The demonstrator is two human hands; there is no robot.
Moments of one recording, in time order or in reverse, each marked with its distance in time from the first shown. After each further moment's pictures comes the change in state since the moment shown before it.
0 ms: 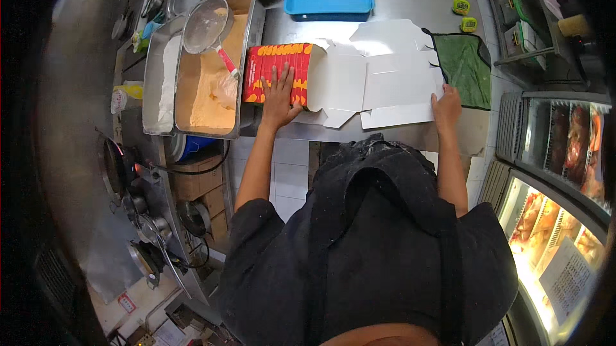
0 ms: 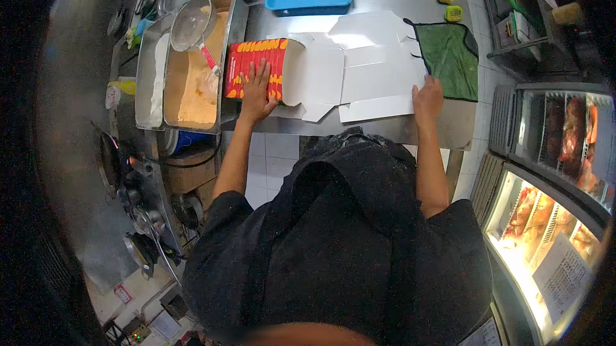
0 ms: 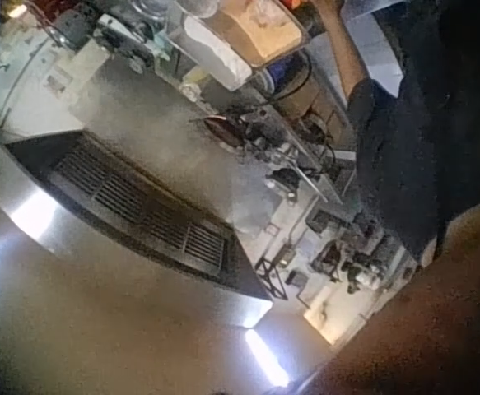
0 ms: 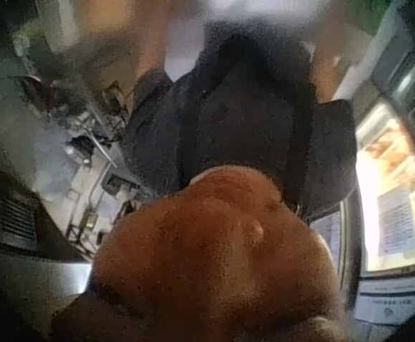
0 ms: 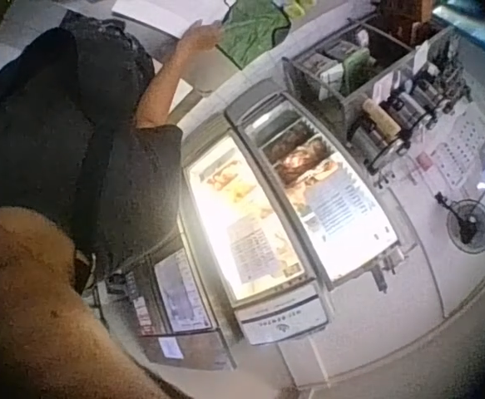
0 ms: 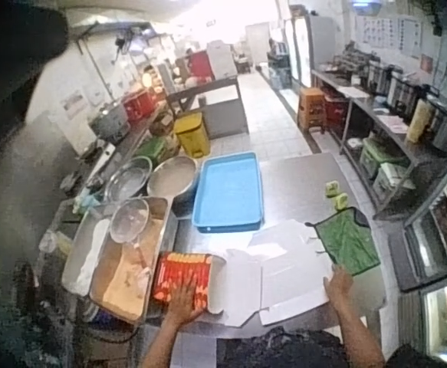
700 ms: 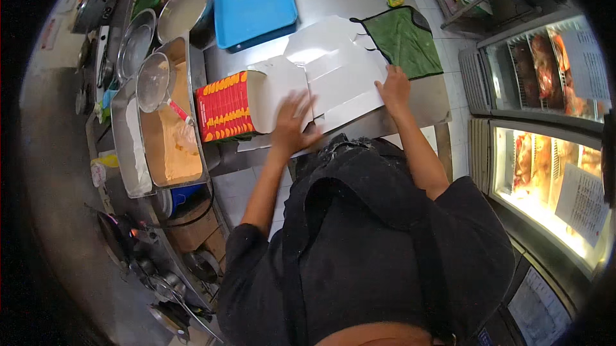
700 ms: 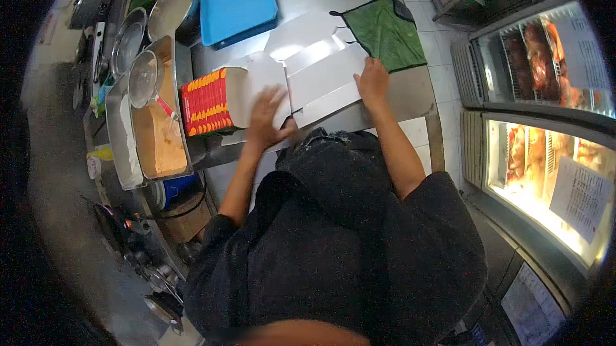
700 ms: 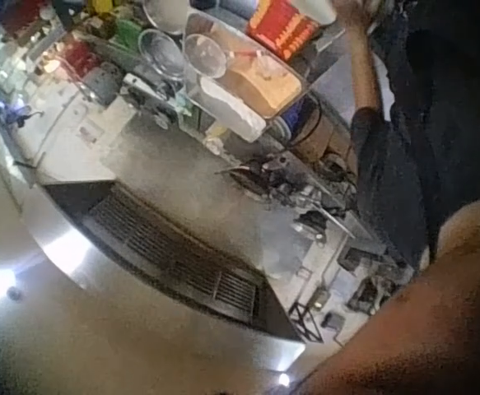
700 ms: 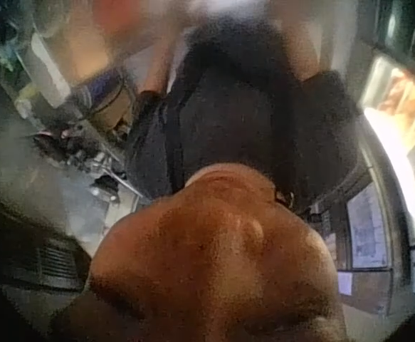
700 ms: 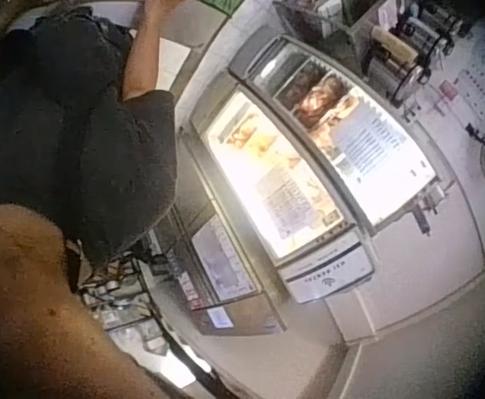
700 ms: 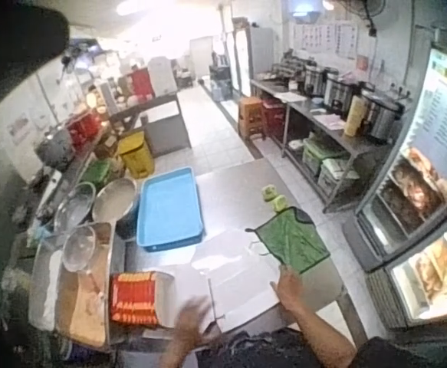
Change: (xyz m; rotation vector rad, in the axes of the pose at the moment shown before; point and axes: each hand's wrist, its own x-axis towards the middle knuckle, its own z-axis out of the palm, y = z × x) left_hand 0.031 0.145 -0.010 -0.343 0.120 0.353; right_hand -0.010 0.000 -0.004 0.023 -0.019 0.044
